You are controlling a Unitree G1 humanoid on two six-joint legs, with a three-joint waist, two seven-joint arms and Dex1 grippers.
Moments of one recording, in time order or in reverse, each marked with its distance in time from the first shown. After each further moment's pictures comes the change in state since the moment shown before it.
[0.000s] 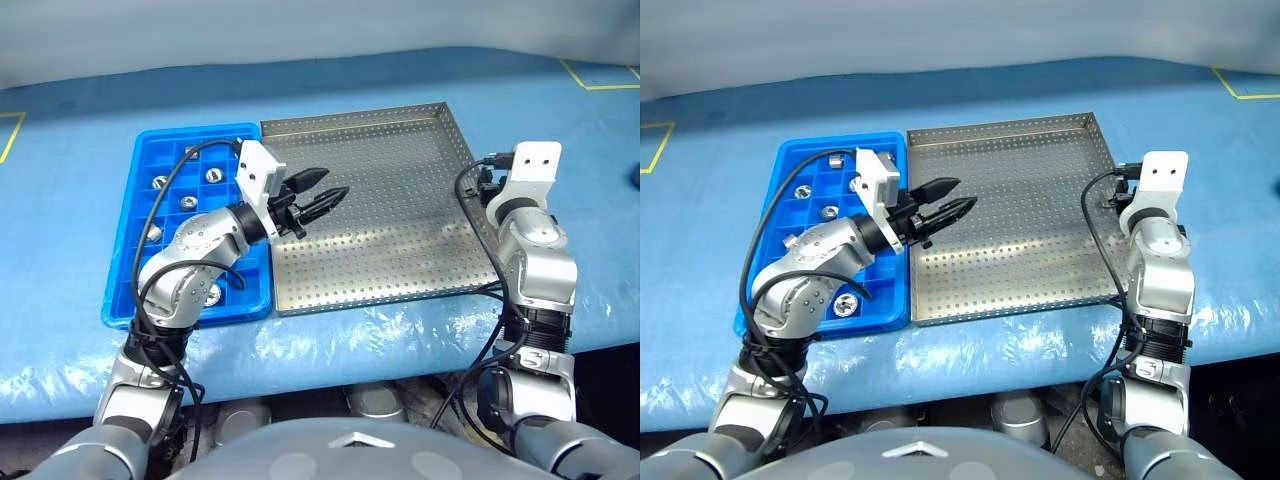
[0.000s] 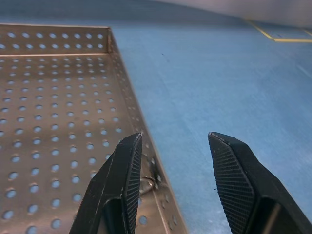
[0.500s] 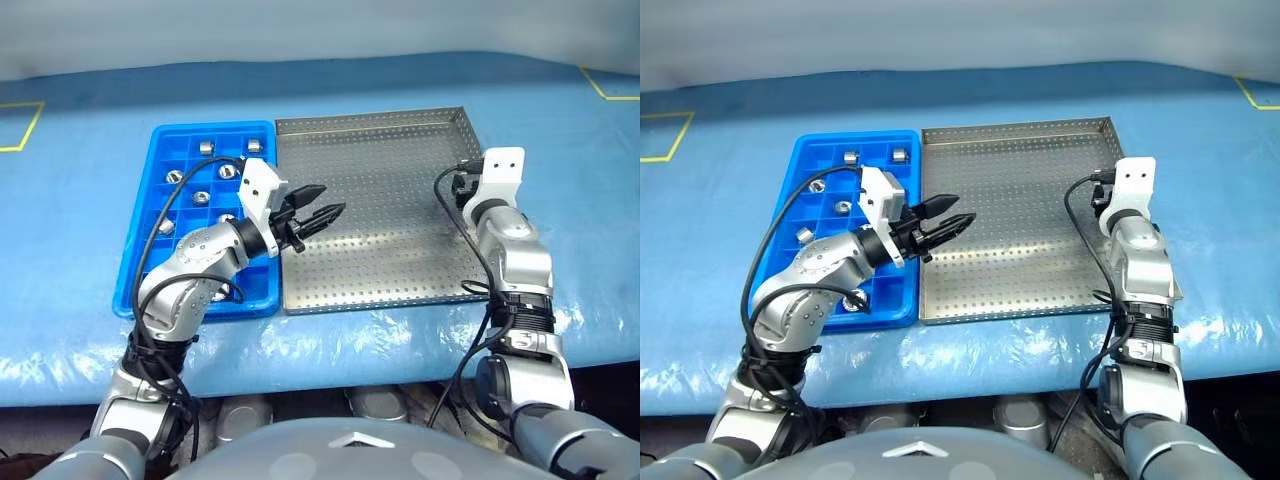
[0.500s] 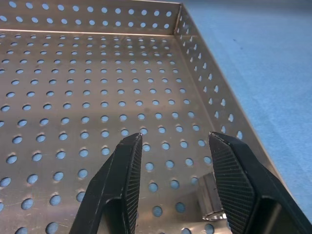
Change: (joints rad) left arm 0.059 0.004 -0.009 -0.049 0.021 0.039 0.016; right arm -0.078 -0.011 0.066 0.261 0.032 -0.094 0.007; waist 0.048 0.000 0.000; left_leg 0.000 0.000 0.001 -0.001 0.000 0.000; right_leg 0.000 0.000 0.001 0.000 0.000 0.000
